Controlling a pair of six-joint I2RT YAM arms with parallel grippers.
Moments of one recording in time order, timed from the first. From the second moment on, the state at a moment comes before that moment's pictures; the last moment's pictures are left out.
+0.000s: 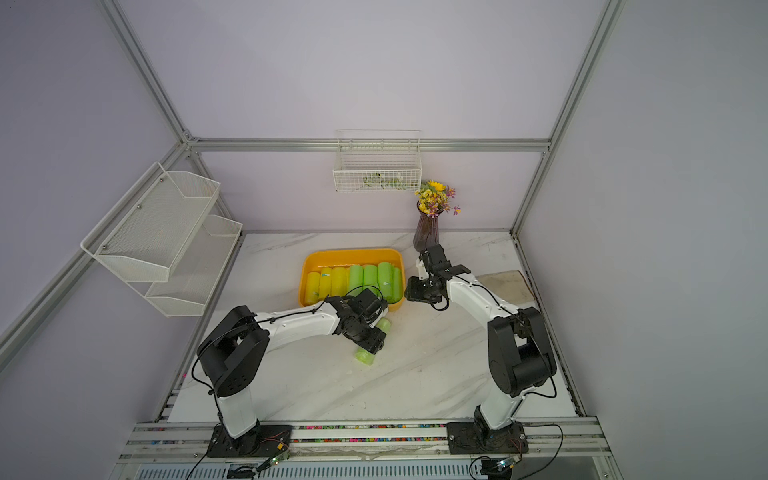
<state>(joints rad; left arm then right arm) -0.82 1.86 1.23 -0.62 0.07 -0.26 0.31 1.69 1.22 -0.56 -0.26 0.39</state>
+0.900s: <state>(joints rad) -0.82 1.87 1.24 -0.62 0.08 -0.26 0.30 1.67 1.20 -0.55 -0.26 0.39</state>
